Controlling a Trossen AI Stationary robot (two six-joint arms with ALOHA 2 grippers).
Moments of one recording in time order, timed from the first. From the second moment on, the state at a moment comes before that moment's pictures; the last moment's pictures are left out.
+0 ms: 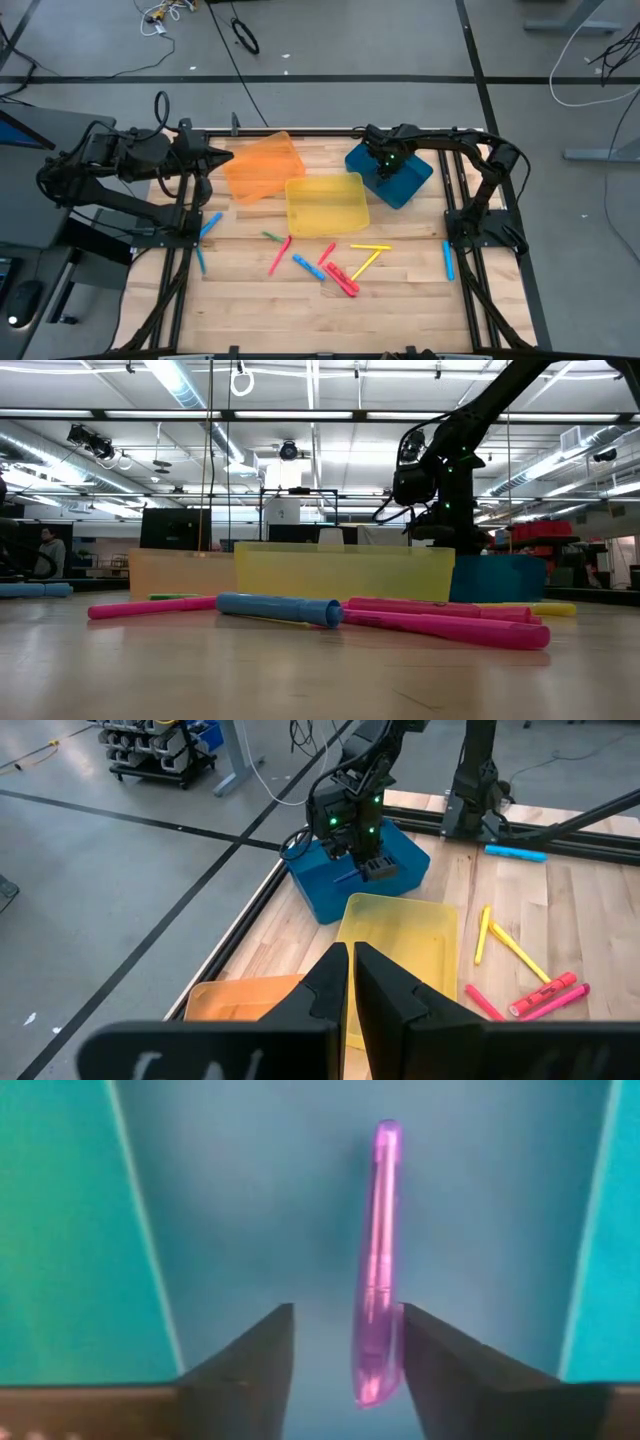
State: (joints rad) left arm -0.07 0.93 1.47 -1.02 -0.47 -0.15; right arm -0.62 1.77 1.09 -0.84 0.04 0.20
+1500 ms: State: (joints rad) left arm -0.07 0.97 1.47 -1.04 -0.27 -0.22; right arm -0.20 1.26 1.38 -1.43 -0.07 0.59
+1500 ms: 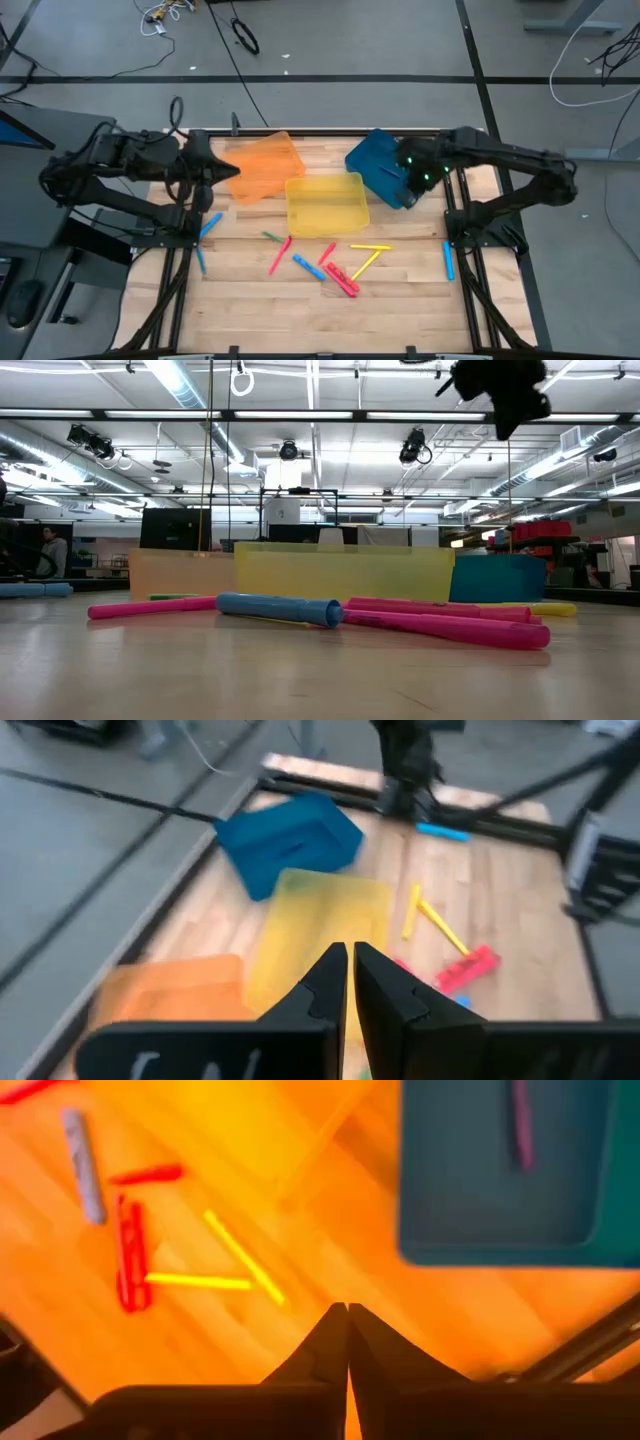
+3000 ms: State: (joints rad) left arm -0.02 1.52 1.27 -1.16 0.07 0.24; right arm -0.01 1.25 1.37 -1.36 -0.02 0.71
